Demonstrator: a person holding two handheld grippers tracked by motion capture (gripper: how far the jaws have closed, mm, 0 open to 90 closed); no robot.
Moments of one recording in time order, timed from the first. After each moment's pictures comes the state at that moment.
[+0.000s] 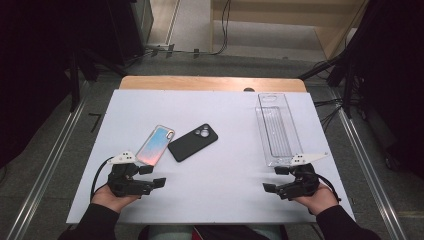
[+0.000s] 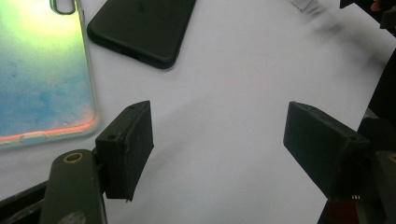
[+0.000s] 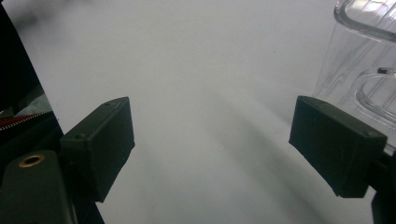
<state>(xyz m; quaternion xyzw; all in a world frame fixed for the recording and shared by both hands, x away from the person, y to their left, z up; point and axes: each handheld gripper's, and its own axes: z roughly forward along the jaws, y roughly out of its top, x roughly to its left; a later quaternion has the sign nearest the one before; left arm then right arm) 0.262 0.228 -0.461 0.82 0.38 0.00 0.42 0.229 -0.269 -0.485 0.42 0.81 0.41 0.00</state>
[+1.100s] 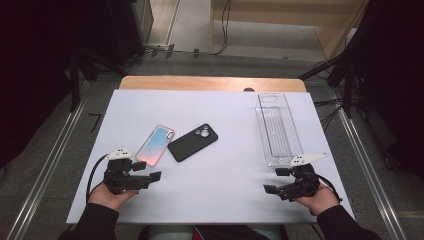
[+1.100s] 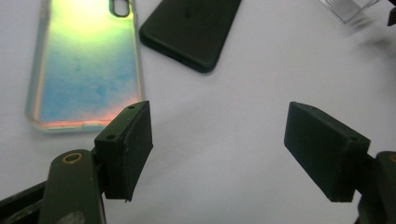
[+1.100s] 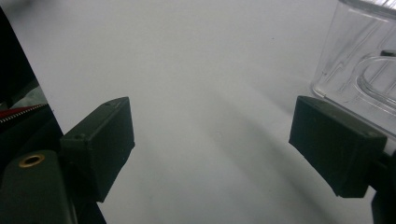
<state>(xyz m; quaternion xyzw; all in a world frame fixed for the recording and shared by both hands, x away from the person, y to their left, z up) 0.267 0.234 -0.453 0.81 0.44 0.05 0.39 0.228 -0.271 -0.486 0.42 0.82 0.39 0.00</state>
